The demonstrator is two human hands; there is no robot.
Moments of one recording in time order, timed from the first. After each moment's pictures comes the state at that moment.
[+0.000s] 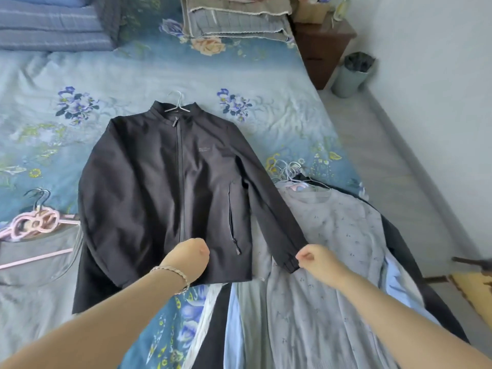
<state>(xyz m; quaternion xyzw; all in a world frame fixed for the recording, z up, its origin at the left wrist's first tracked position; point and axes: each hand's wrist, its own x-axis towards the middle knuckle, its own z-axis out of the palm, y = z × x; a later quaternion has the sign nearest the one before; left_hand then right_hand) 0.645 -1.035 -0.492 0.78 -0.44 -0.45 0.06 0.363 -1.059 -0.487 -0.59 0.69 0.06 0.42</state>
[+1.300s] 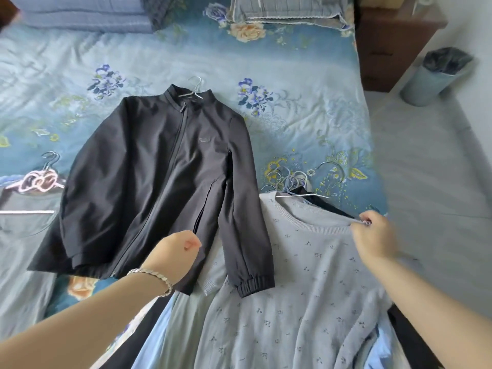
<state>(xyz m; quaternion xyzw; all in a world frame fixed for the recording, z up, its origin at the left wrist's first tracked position) 0.503 -1.077 -0.504 0.84 -0.39 -0.37 0.10 0.191 -1.249 -0.538 -0.57 0.77 -0.15 0.23</state>
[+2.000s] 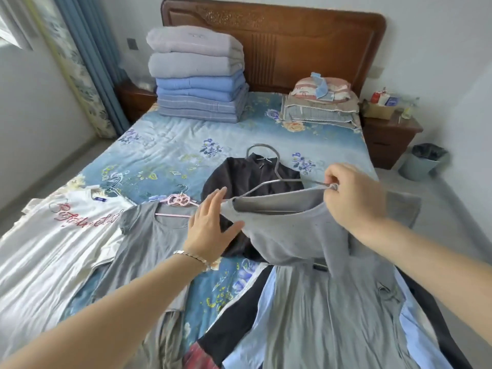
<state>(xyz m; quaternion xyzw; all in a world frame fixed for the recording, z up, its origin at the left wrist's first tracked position) 0.615 -0.779 -0.252 0.79 -0.49 -0.14 0.34 0.410 -0.900 -0.159 -0.84 0.47 -0.26 0.05</state>
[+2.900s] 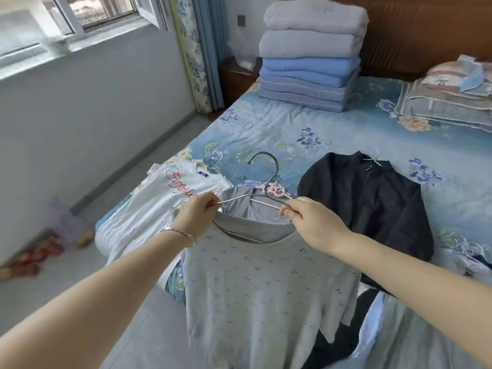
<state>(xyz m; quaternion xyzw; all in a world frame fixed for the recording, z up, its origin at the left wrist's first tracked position) 0.880 -0.642 -0.250 0.89 -0.34 -0.11 0.28 0.697 -0.802 -0.222 -0.92 0.25 -0.01 0.31</state>
